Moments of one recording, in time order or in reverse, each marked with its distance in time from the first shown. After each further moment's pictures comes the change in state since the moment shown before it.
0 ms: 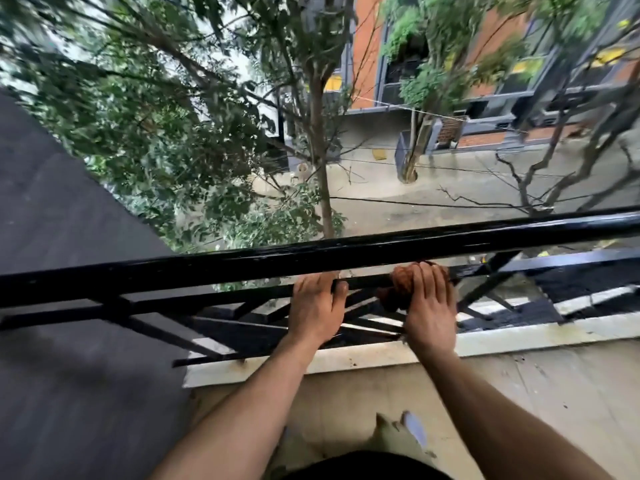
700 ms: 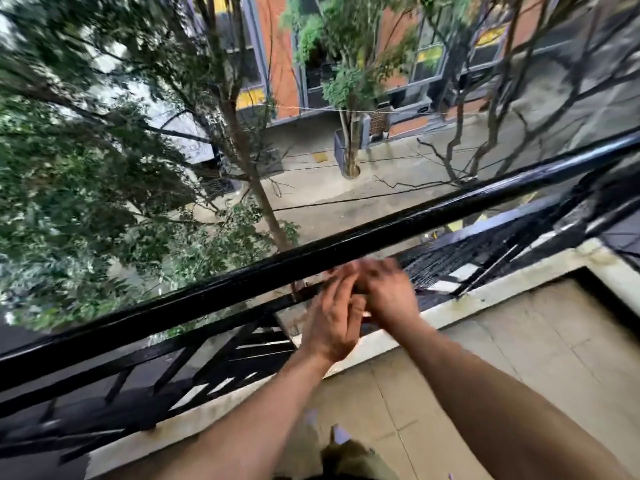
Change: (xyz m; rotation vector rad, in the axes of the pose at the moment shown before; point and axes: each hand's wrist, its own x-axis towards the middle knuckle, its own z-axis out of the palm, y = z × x) left_hand 0.061 0.329 0.195 -0.279 -0.132 0.331; right_hand 0.083 0.313 -0.081 -0.120 -0.010 -0.232
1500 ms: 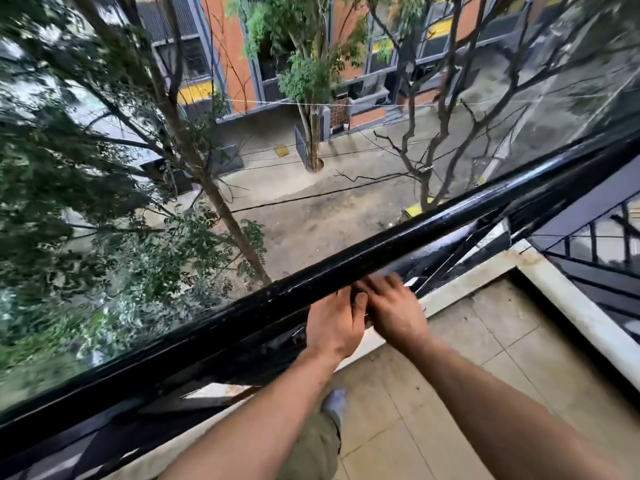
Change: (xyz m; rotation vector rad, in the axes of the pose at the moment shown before) left_hand 0.167 0.105 0.176 0.093 -0.200 -0.129; right_hand -0.013 0.242 -0.013 0.059 0.065 -0.011
